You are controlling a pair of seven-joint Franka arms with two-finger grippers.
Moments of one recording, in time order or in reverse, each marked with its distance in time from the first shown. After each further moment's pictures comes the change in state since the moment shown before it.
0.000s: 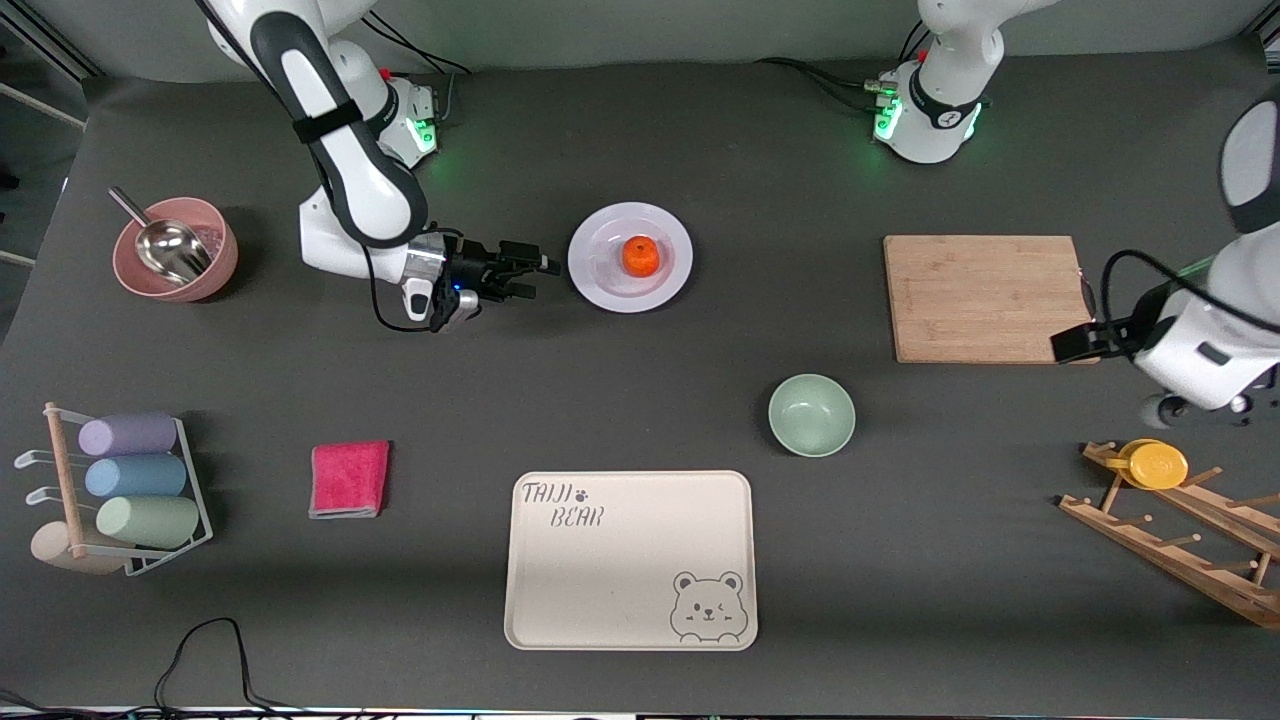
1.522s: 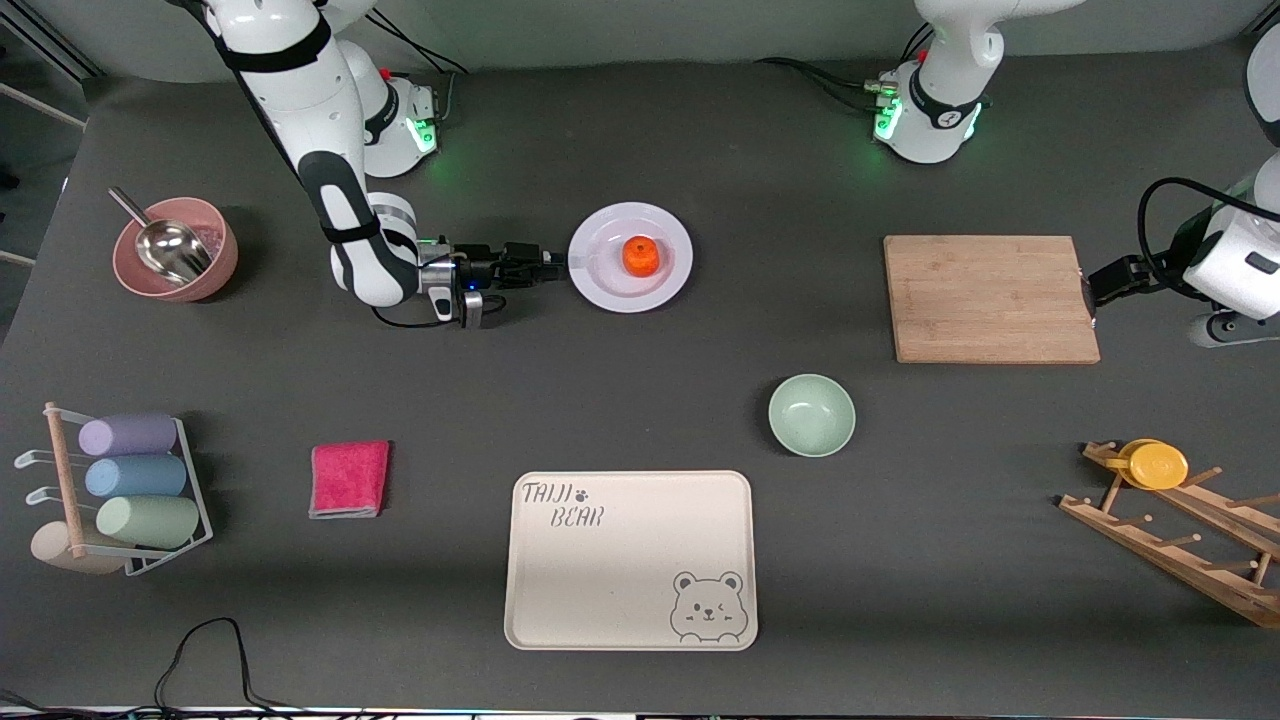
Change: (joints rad) left arm -0.143 -0.236 0.234 -0.306 -0.053 0.126 0.054; right arm -0.007 0.315 -0.081 -0.046 0.191 -0.408 -0.329
